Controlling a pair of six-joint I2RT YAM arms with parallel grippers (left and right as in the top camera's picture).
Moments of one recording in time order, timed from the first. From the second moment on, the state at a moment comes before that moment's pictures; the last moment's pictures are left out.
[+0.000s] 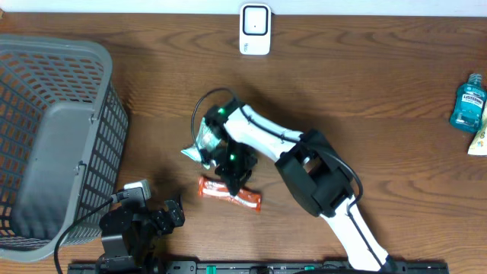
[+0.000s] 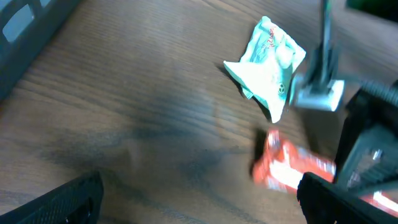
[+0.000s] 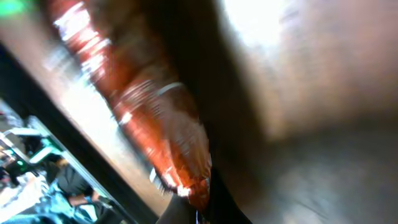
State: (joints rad) left arm 0.09 0.01 0.21 -0.88 0.22 -0.25; right arm 0.78 2.40 1.84 -1.39 -0.50 -0.30
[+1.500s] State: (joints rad) left arm 0.09 0.01 0.21 -0.88 0.22 -0.25; right arm 0.57 2.14 1.90 -0.53 -0.11 -0.60
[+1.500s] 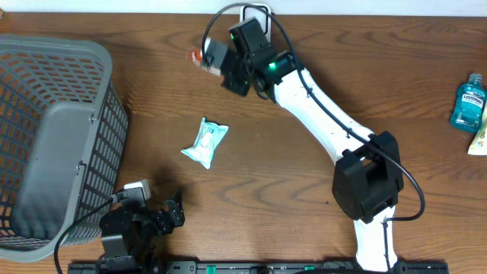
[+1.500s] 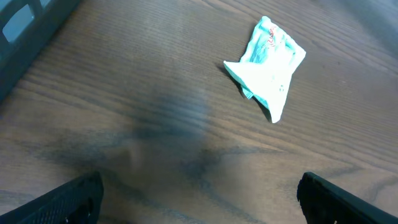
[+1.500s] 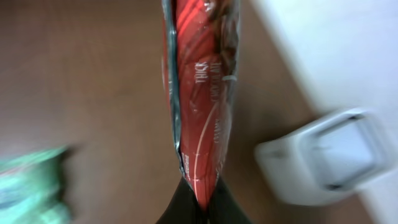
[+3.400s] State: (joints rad) left arm 0.09 0.01 0.21 -0.88 0.22 -0.25; right arm 0.42 2.38 2.11 -0.66 -0.16 -0.73
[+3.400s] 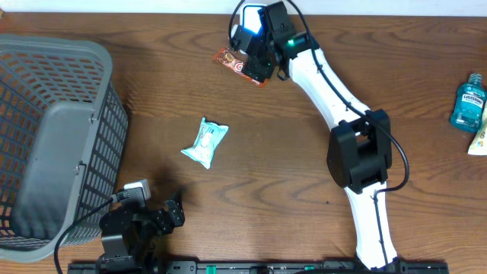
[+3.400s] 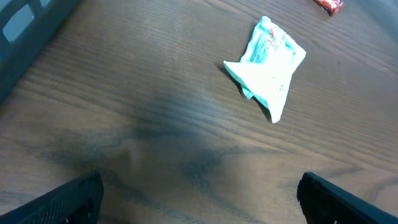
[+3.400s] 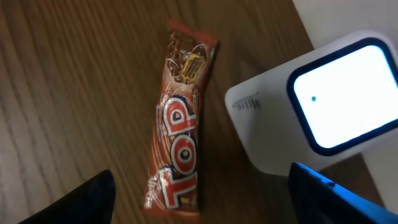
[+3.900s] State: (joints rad) left arm 0.09 0.01 0.21 -0.88 0.22 -0.25; right arm 0.46 2.56 2.10 -0.41 -0.19 -0.56
